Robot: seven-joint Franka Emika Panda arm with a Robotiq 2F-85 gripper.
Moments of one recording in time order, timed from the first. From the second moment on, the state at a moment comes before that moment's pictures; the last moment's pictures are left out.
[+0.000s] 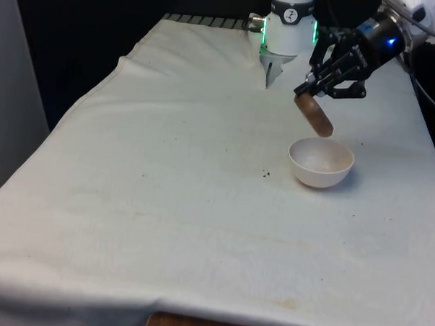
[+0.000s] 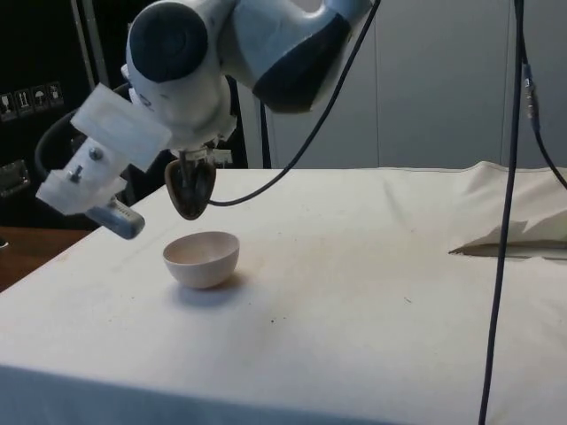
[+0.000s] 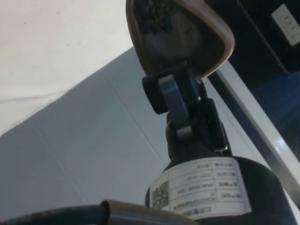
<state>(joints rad) 0.07 0.41 0.36 -2.02 -1.34 1.93 1.08</state>
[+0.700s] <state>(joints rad) 0.07 0.48 0.43 -2.01 -1.47 1.77 1.19</state>
